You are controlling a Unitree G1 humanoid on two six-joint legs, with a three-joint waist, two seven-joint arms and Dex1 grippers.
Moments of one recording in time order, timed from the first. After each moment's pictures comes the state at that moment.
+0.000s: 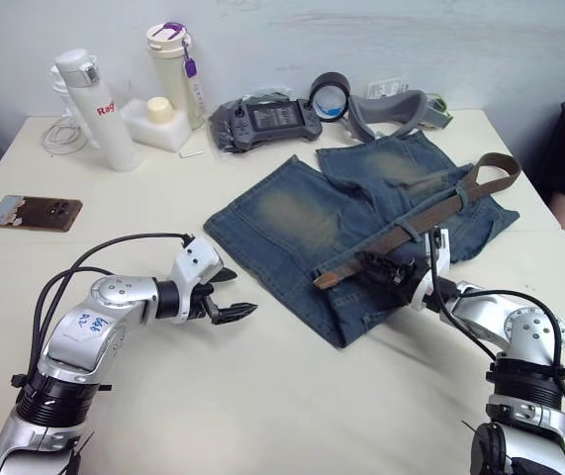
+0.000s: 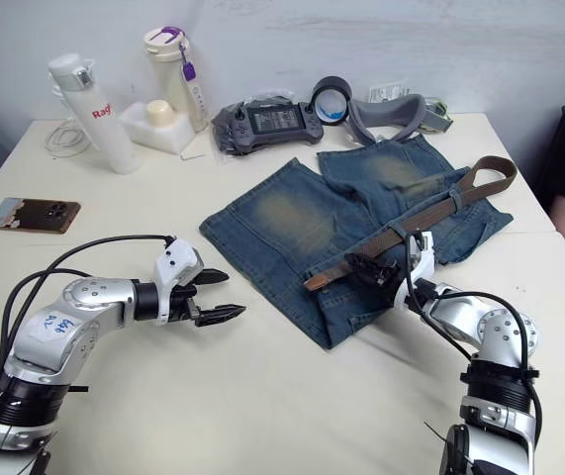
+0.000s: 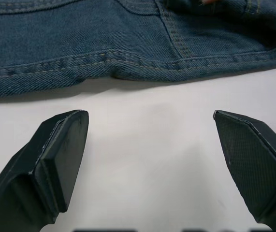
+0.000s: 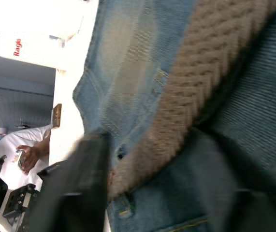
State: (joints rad) left arm -0.35 0.68 -0.07 -0.31 -0.38 0.82 -0.76; right arm -0.45 -0.37 -0.43 0.14 1.34 1.22 0.06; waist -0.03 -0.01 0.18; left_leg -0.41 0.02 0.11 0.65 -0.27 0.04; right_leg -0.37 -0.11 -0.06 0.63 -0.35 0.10
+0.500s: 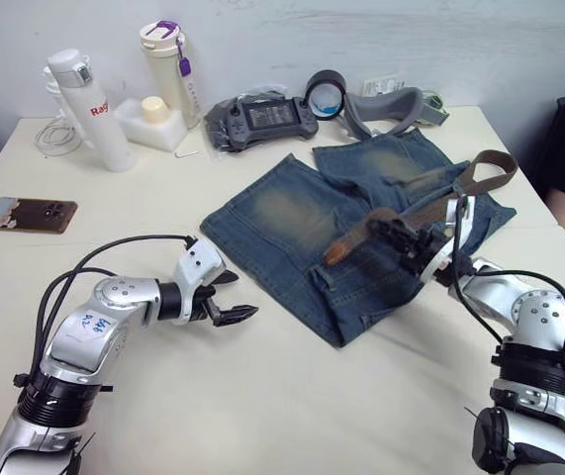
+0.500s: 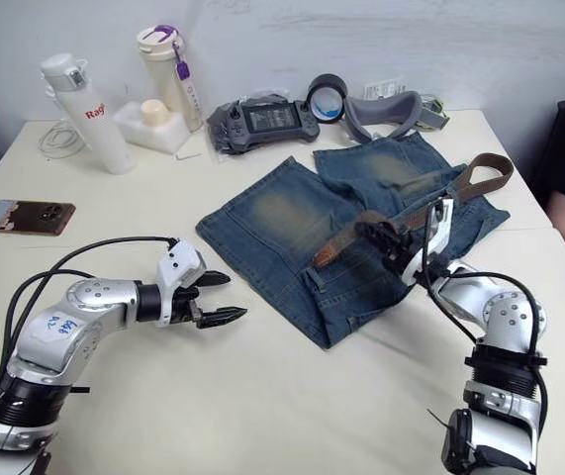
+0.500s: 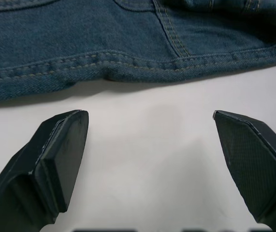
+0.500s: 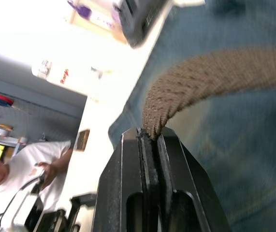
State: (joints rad) left arm -0.34 0.68 -0.10 -0.30 -0.37 0.82 -0.76; right arm -0.52 -0.42 -0.44 0.10 1.28 1.09 0.22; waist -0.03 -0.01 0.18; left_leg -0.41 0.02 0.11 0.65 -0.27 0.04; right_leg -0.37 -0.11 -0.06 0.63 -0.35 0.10
